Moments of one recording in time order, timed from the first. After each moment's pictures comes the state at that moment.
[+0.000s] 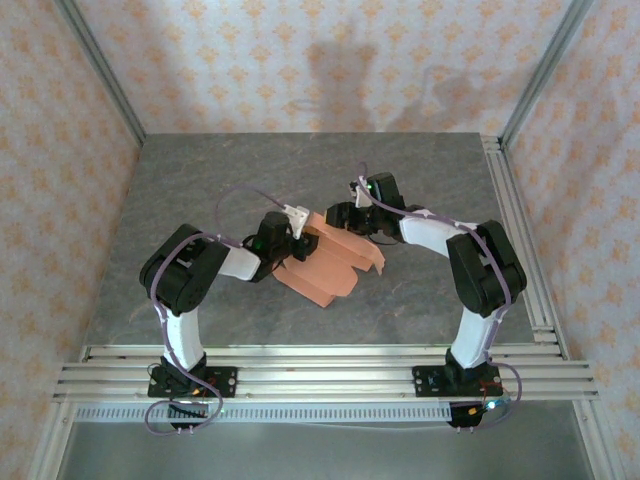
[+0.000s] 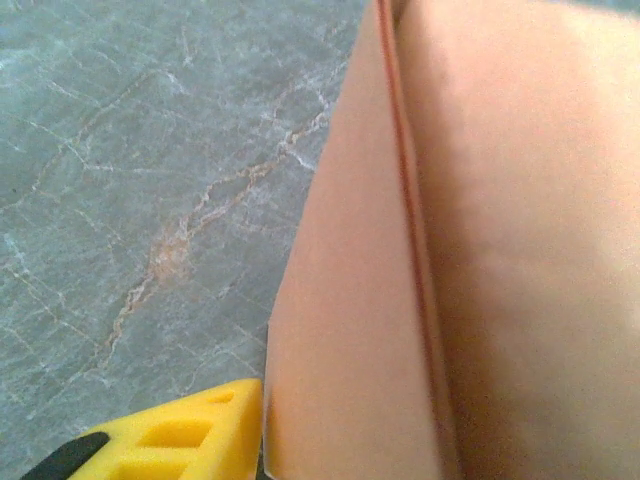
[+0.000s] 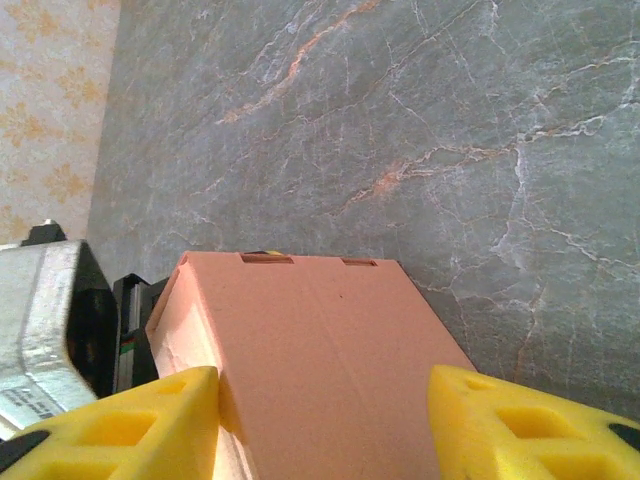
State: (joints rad) left arm -0.47 1.89 0.75 0.60 0.16 -0.14; right arm 0.44 1.82 1.10 -0.02 -0.57 0.59
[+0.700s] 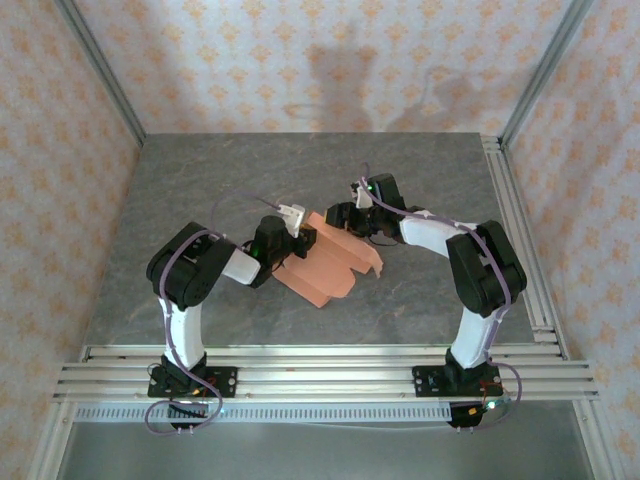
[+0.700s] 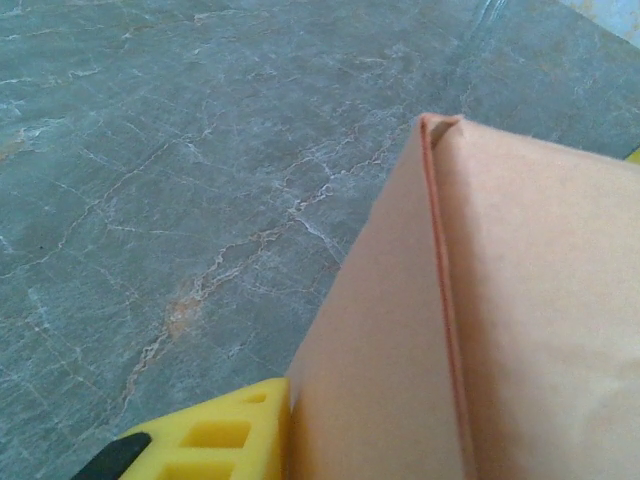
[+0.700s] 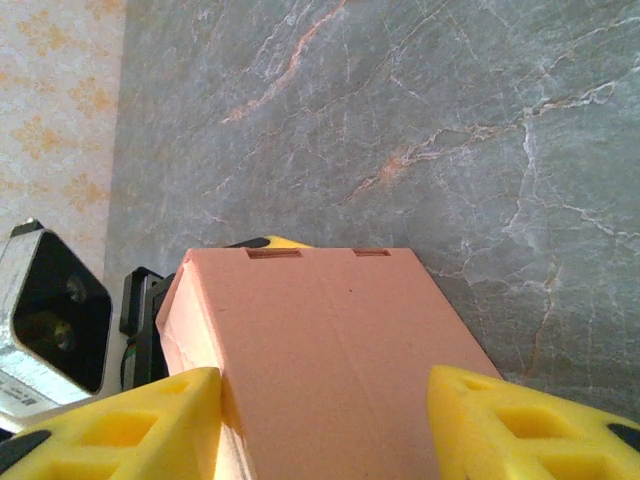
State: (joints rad) left arm -0.46 1.95 0.72 0.82 0.16 -0.20; right arm 0.43 1.82 1.09 -0.01 -0.60 0.65
